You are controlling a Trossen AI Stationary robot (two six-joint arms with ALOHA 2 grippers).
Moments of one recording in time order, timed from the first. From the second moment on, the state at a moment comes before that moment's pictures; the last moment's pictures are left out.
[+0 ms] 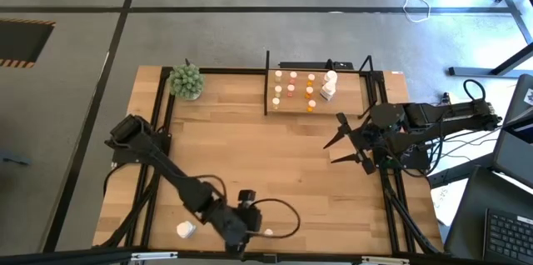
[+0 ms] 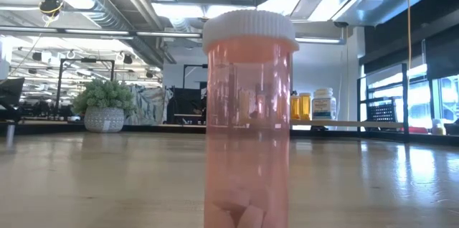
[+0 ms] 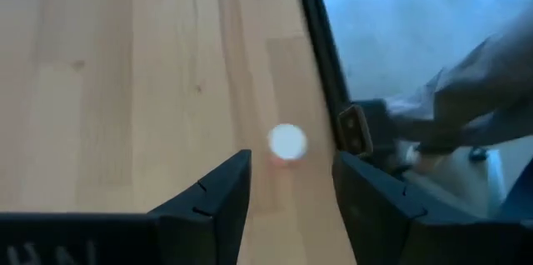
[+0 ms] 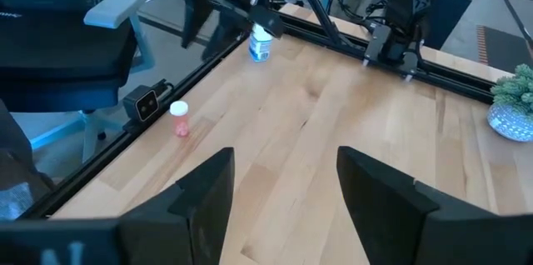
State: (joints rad) left arm -0.65 1.84 1.48 -0.38 -0.29 -0.42; right arm 0.17 0.82 0.85 -0.43 -0.22 -0.21
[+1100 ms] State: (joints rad) left arm -0.80 2.04 1.11 0.44 -0.68 -0.76; right arm 0.17 0.82 0.85 -0.43 -0.22 -0.21
